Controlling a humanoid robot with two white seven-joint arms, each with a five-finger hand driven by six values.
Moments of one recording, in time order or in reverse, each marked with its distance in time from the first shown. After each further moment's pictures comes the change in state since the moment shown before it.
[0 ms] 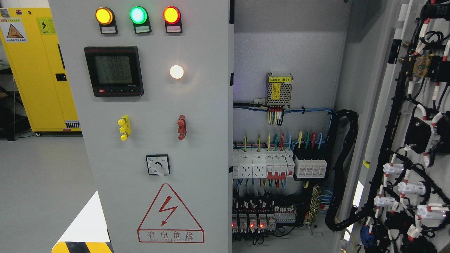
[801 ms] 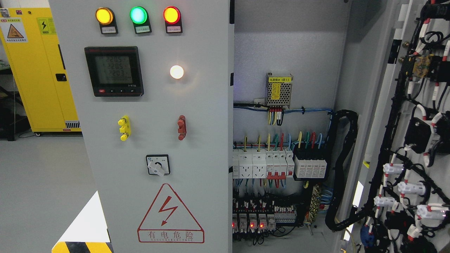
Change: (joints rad) left arm 0.030 -0.116 0.076 0.950 -0.061 -0.158 0.004; right arm 0.000 0.000 0.000 0.000 0.000 0.000 0.000
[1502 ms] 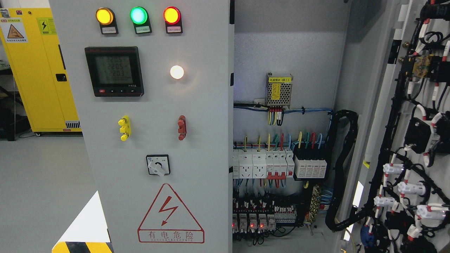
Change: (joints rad) left arm -0.026 -0.044 0.017 0.407 -0.116 0.040 0.350; right arm 0.000 0.000 0.000 0.000 0.000 0.000 0.001
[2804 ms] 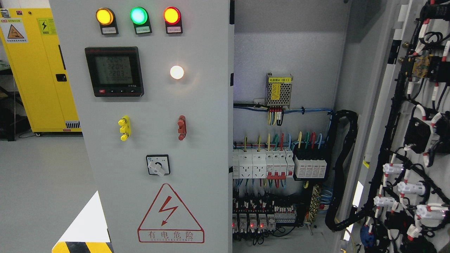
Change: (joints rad) left arm -0.028 -0.017 0.054 0.112 -0.026 -0.041 0.051; right arm 0.286 -0.064 -0.017 -0.582 -0.005 -0.014 -0.003
